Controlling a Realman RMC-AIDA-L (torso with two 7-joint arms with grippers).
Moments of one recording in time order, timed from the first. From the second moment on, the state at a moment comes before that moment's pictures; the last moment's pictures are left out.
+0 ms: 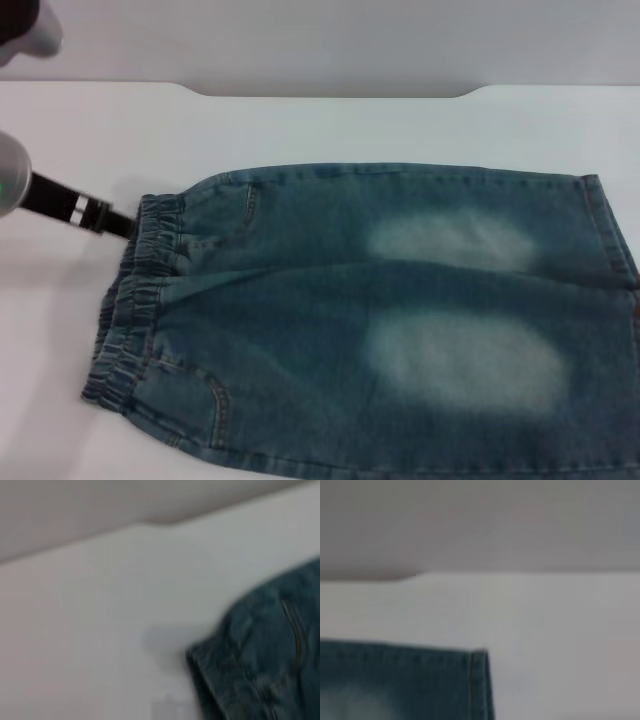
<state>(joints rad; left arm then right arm) -0.41 -2.06 -1.67 -1.70 2.88 -1.50 0.15 -0.05 2.08 1.83 1.93 -2.69 1.19 -0.21</state>
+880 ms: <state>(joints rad) -0.47 -2.07 -1.50 -1.60 2.86 -1.79 0.00 -0.08 2.08 1.79 1.87 -2.71 1.23 -0.20</state>
